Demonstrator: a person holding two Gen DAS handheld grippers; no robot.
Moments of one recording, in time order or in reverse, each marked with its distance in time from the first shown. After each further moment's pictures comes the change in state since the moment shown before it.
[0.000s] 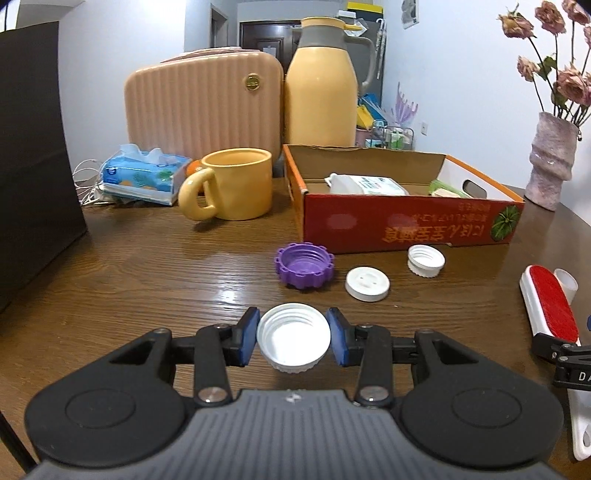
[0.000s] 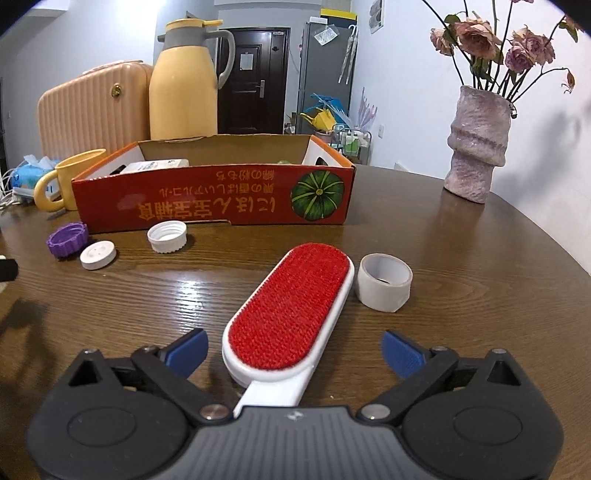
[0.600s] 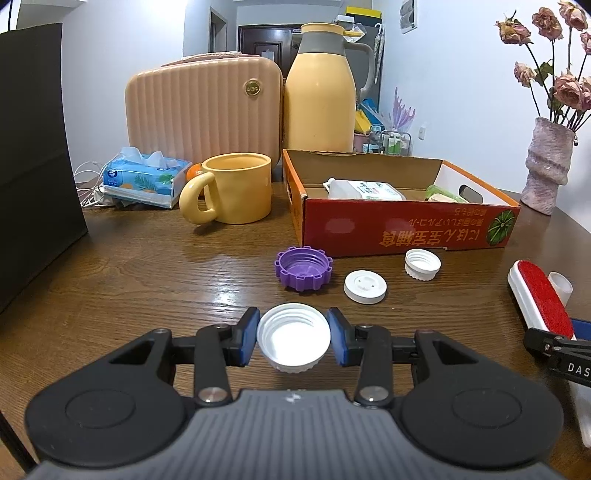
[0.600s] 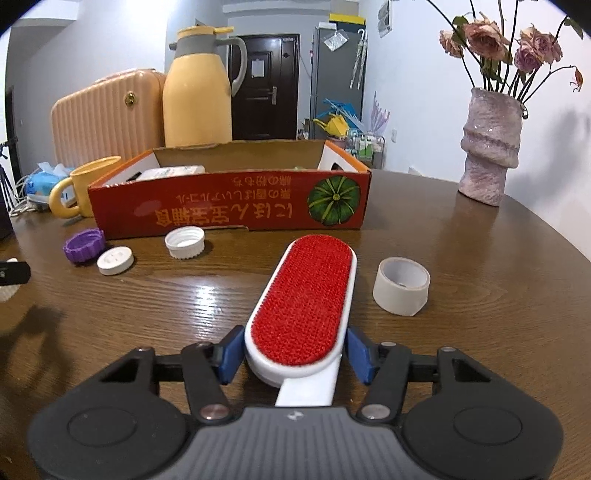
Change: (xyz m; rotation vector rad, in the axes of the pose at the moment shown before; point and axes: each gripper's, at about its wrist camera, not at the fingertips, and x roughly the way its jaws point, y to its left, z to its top) left arm -0.005 0.004 0.000 -0.006 -0.016 -0.009; right arm -0.005 0.000 -0.002 0.012 -0.034 0.061
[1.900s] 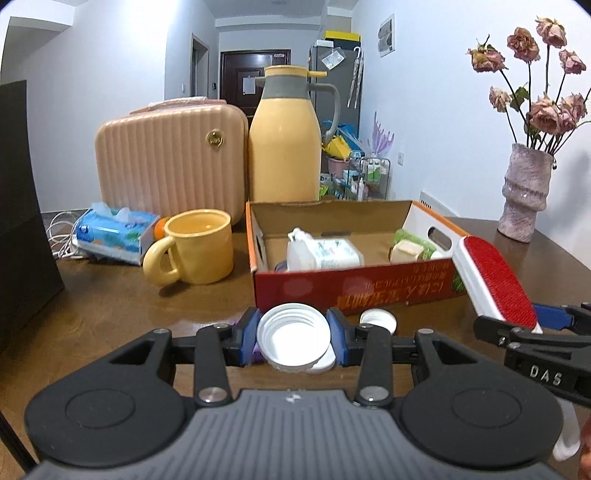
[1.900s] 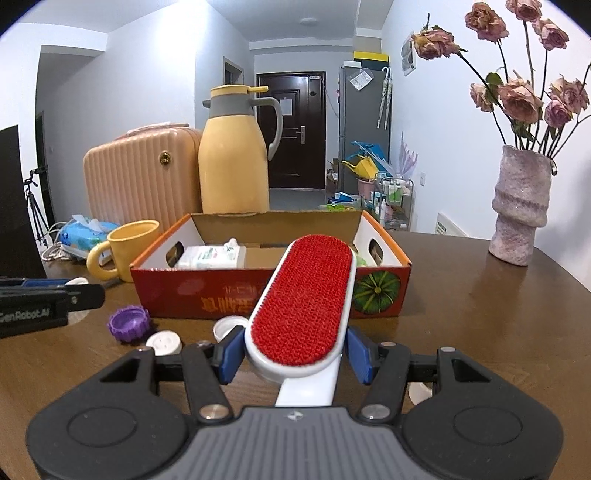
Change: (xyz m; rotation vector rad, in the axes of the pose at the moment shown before) left arm -0.011 -0.035 0.044 0.033 -0.084 -0.049; right arm -0.015 0.017 0.063 -0.016 -0.129 0.103
